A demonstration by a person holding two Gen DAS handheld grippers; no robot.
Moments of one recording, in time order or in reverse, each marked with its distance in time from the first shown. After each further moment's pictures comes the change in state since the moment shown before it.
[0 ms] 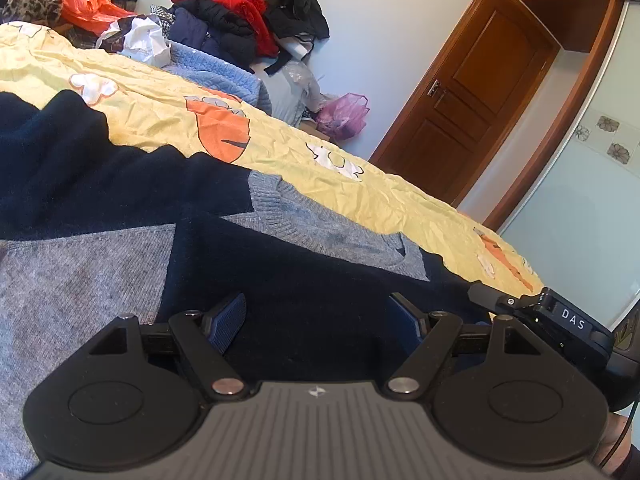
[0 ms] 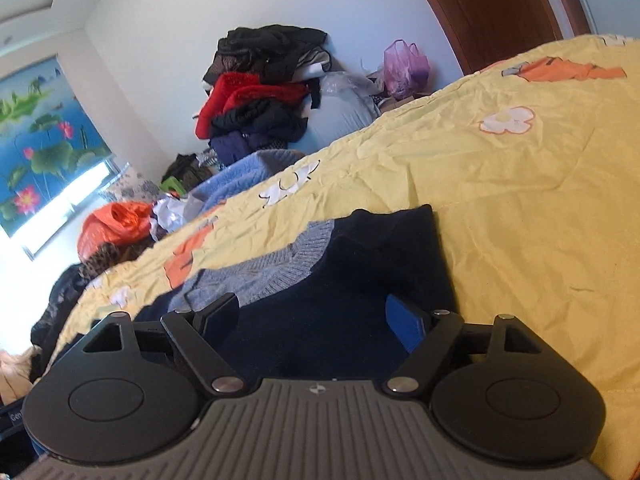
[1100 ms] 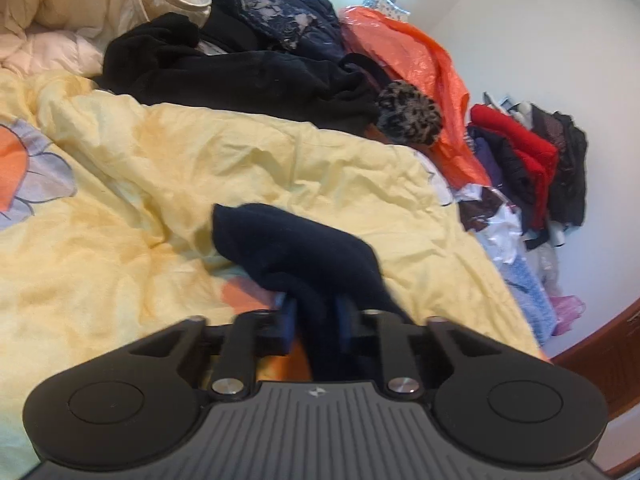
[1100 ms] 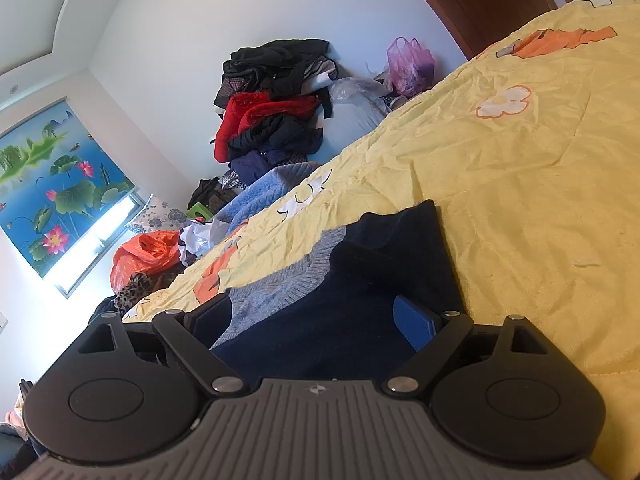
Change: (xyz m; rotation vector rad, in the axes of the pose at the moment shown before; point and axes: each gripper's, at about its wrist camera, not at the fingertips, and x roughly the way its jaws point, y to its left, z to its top) left arm -0.115 0.333 0.131 -0.590 -0.275 0.569; right arm -0.004 -0.013 0.000 0.110 -0.031 0.091
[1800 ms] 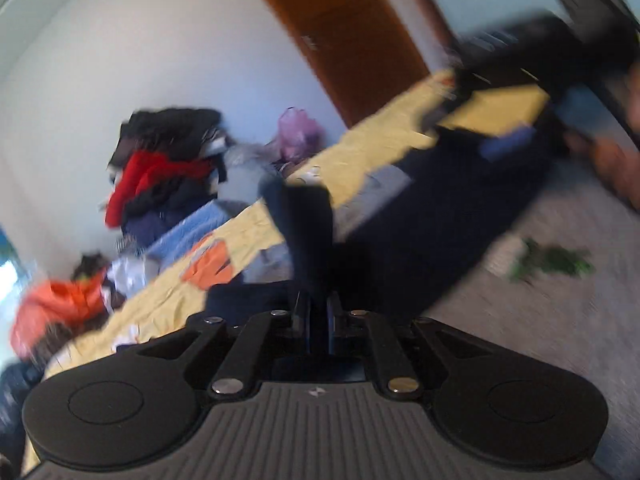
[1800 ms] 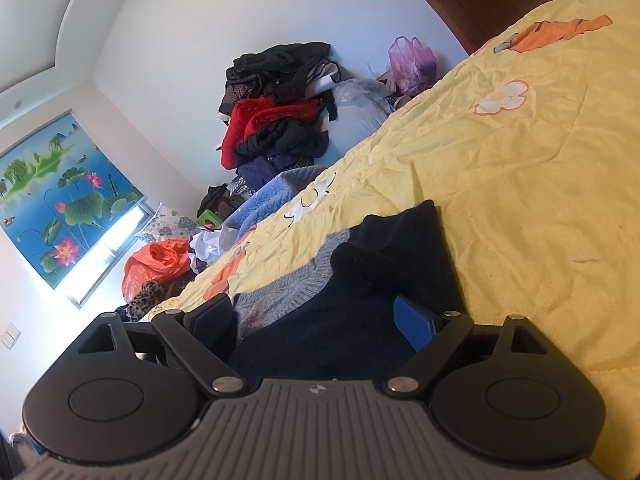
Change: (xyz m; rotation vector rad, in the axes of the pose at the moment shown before) left arm -0.183 -0.209 -0.386 1.614 -0.215 -0.418; right arm -0.005 -0.006 0.000 0.037 -0.010 0.037
